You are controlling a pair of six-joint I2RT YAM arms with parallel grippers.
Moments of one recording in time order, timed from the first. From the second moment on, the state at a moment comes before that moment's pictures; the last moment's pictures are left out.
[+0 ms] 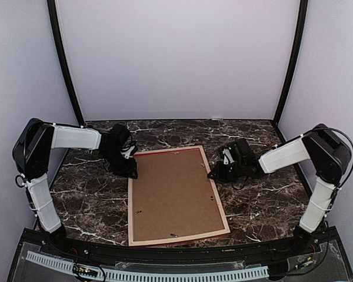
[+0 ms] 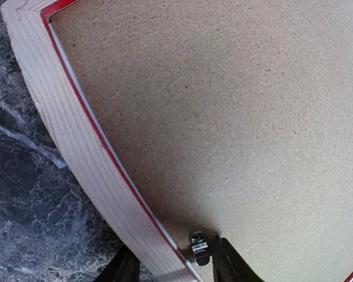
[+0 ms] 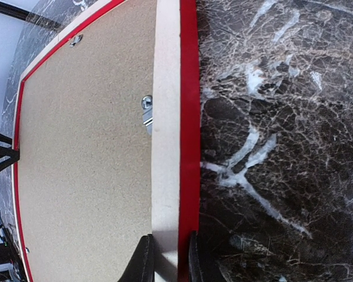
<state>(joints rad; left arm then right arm) -0.46 1.86 1.19 -0.61 0.18 -0.23 0.61 1.79 0.83 0.11 -0.26 0.66</state>
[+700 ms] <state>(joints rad) -0.48 1.87 1.21 -0.64 0.13 -0.24 0.61 1.79 0.82 0.12 -0.26 0.66</state>
